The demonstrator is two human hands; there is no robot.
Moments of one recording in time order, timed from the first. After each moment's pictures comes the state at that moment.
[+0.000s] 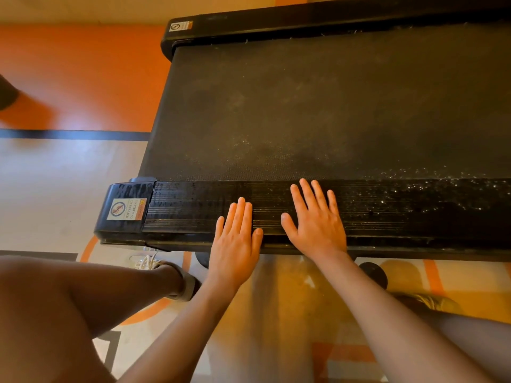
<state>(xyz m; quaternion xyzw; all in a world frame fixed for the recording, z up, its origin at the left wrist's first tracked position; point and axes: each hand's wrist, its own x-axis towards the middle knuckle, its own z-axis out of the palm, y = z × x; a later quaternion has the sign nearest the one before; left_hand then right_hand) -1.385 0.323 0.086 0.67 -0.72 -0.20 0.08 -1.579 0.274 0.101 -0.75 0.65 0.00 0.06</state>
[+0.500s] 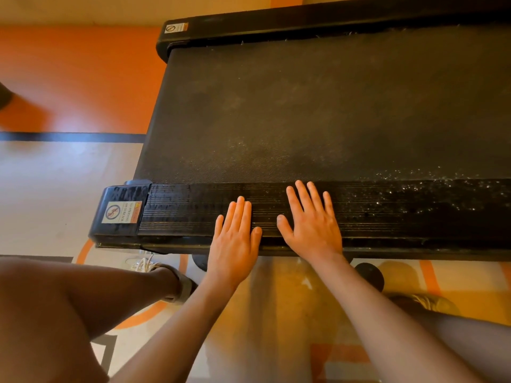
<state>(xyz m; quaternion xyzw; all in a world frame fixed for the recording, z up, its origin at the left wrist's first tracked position) -1.389 0.317 0.089 0.66 -0.72 -0.21 0.08 -1.579 0.275 0.101 -0.75 0.66 -0.01 0.05</state>
